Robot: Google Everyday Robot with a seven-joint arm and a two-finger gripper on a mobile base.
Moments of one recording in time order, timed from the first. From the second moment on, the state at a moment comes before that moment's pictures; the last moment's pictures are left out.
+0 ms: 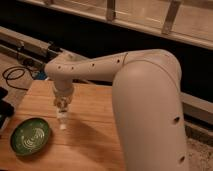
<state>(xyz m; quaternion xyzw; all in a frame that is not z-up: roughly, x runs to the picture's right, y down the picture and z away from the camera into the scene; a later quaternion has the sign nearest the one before) -0.233 0.074 0.739 -0.32 0.10 0.58 0.75</state>
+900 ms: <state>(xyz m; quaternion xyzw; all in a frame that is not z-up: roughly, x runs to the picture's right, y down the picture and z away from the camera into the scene) -0.375 0.163 0.666 -0.45 0.03 0.44 0.78</state>
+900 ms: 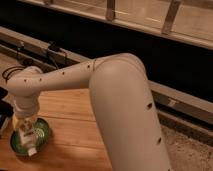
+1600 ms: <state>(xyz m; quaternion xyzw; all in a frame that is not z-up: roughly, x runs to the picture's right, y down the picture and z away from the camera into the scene) -0.373 0.162 0.668 -0.45 0.03 0.44 0.78</state>
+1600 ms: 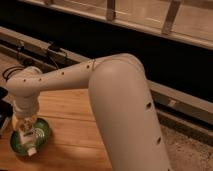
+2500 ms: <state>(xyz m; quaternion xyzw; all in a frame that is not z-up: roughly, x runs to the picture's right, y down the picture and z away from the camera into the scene) -0.373 0.162 0.669 -0.45 0.03 0.44 0.78</state>
